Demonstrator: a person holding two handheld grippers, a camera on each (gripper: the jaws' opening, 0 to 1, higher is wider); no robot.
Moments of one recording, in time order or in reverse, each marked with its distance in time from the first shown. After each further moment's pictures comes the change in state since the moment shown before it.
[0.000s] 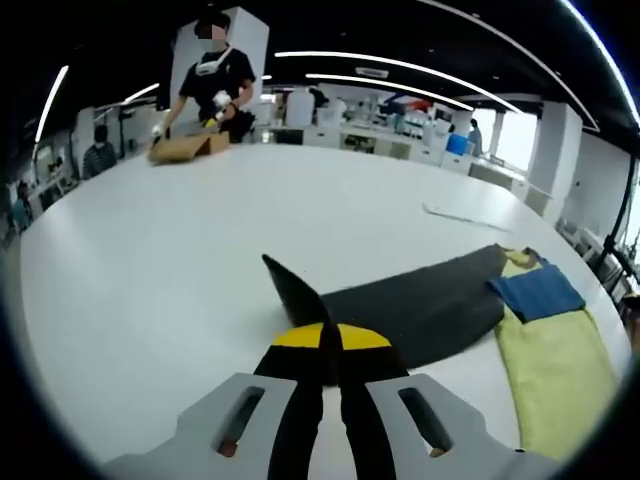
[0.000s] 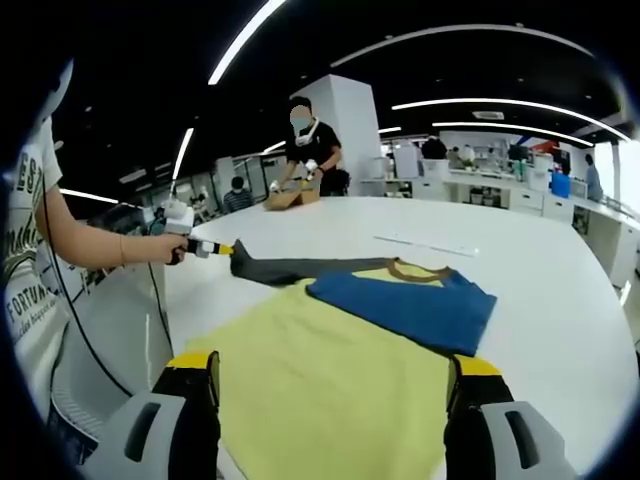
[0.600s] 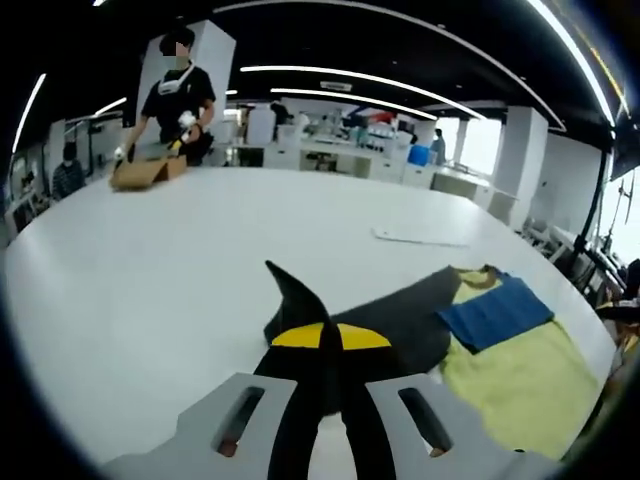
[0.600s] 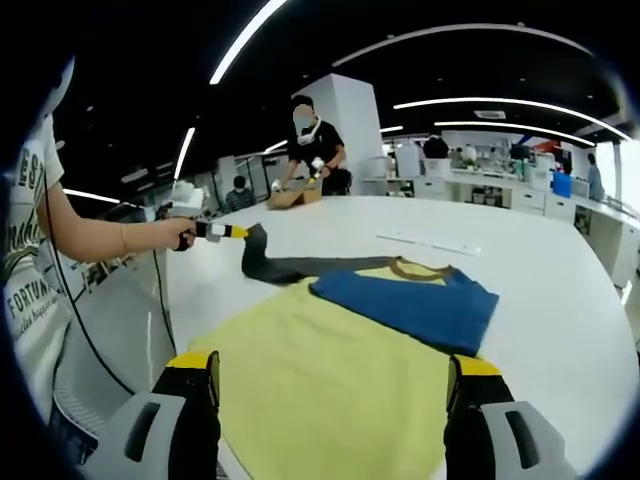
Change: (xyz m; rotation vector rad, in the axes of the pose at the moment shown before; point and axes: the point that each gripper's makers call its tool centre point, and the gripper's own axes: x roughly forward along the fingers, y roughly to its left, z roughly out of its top) left arm 0.006 -0.062 0.037 0.048 -0.060 -0.144; right arm -0.002 0.002 -0.001 0.000 0.002 0.008
